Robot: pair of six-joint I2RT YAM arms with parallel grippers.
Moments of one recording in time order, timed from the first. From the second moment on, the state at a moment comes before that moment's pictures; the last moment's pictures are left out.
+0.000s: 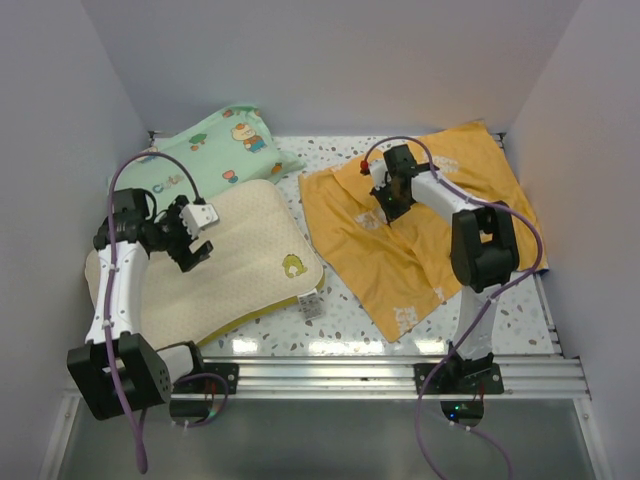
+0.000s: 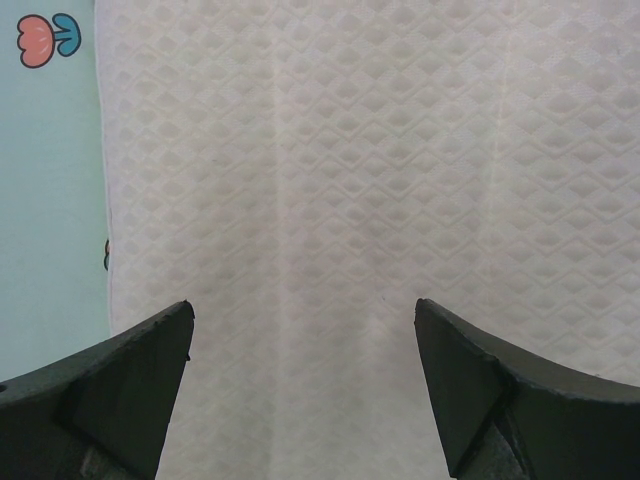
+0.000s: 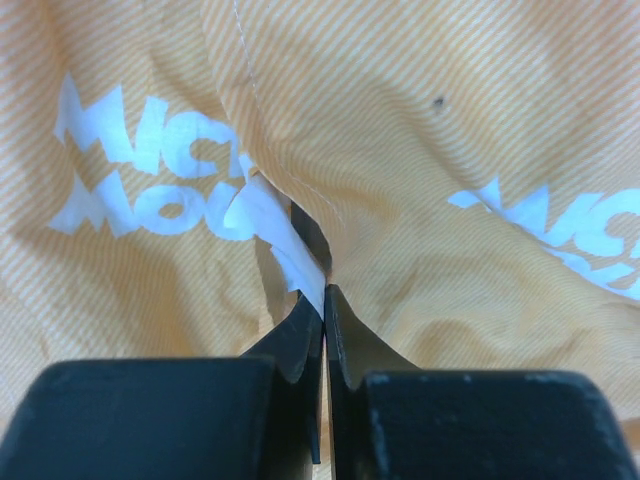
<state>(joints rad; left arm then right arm) 0.28 1.17 0.98 -0.87 0.68 1.19 0.30 2.01 1.52 -0.66 -0.05 -0.32</state>
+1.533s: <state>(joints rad) 0.28 1.18 0.99 -0.85 0.68 1.21 0.24 2.03 1.52 -0.64 -0.06 -0.34</state>
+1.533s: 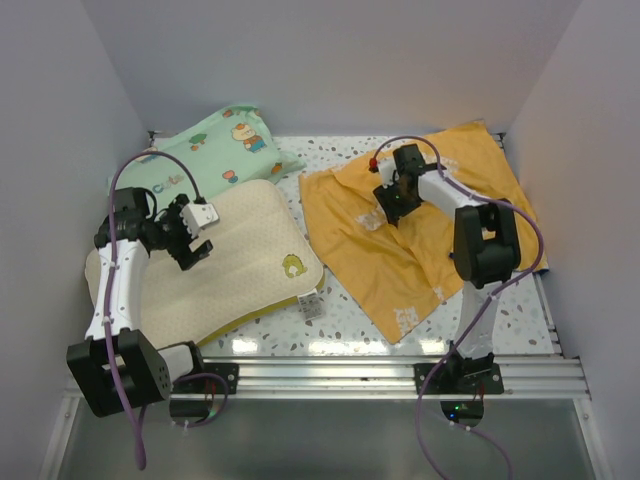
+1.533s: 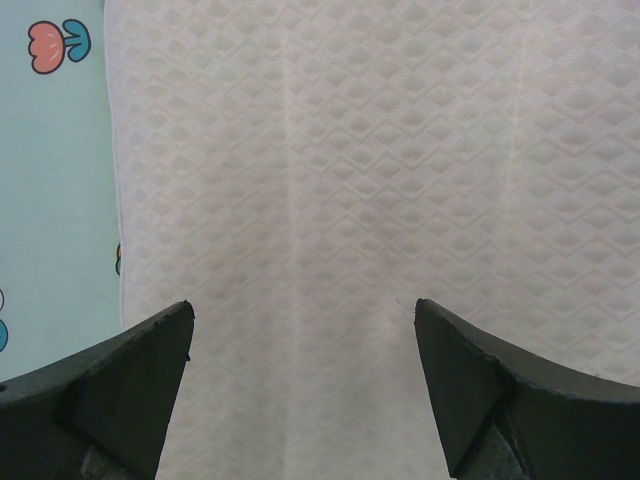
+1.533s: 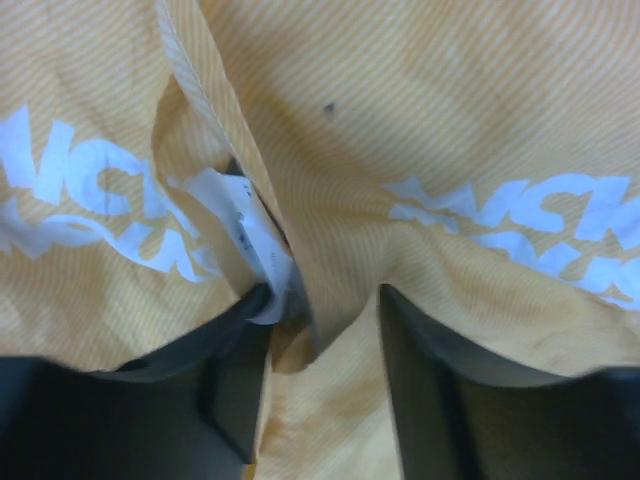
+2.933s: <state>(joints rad) -0.13 1.49 0.82 -0.50 0.39 0.94 0.15 1.86 1.68 -0.80 -0.19 -0.30</state>
